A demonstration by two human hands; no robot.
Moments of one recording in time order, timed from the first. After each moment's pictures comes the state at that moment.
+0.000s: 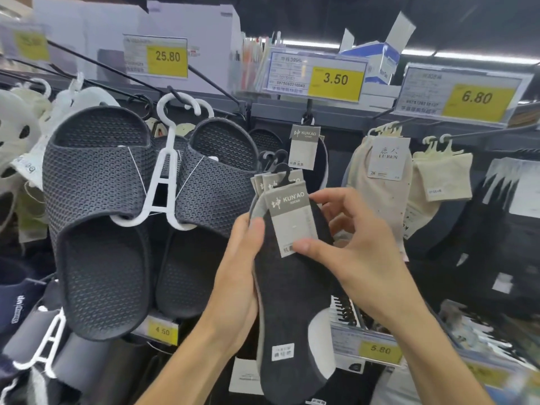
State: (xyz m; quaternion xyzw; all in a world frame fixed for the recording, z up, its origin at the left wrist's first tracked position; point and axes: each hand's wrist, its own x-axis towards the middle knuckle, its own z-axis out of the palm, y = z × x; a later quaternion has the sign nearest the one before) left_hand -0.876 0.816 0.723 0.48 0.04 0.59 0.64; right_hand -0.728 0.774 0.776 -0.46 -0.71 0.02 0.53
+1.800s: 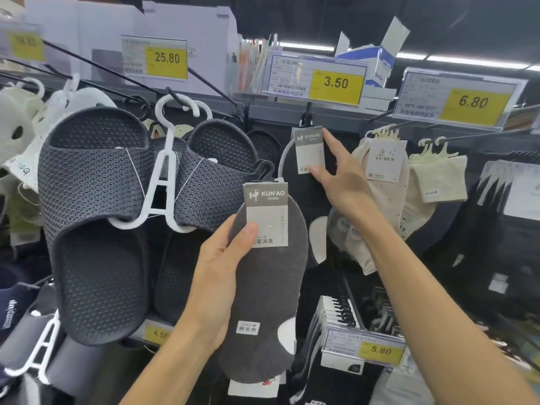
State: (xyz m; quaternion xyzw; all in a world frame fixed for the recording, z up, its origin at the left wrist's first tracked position) left_hand -0.896 0.825 0.725 0.55 0.10 0.63 0.54; right_hand -0.688 0.897 0.833 -0.55 -0.66 -0.06 0.50
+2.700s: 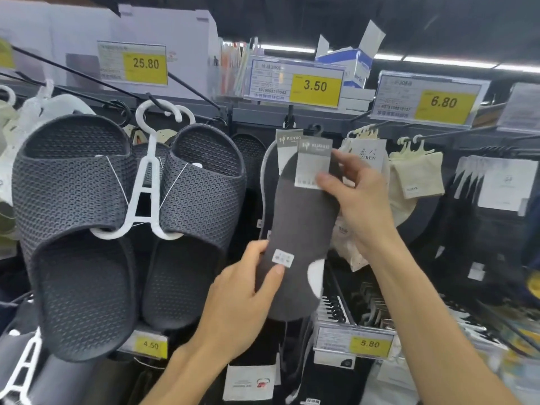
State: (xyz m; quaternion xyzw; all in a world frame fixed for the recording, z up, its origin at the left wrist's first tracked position) left_hand -0.878 0.846 0.690 0.78 0.29 0.51 0.22; right_hand -0.697 0.828 0.815 -0.41 -0.61 0.07 0.67
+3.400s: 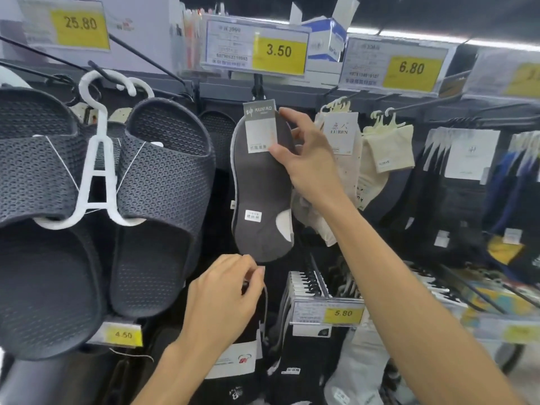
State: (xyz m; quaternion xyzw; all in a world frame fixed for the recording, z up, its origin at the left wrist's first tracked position) left_hand -0.860 0.852 0.658 0.80 0.37 0.47 -0.01; right_hand -0.700 0.862 0.825 -0.49 -0.64 -0.05 0.59
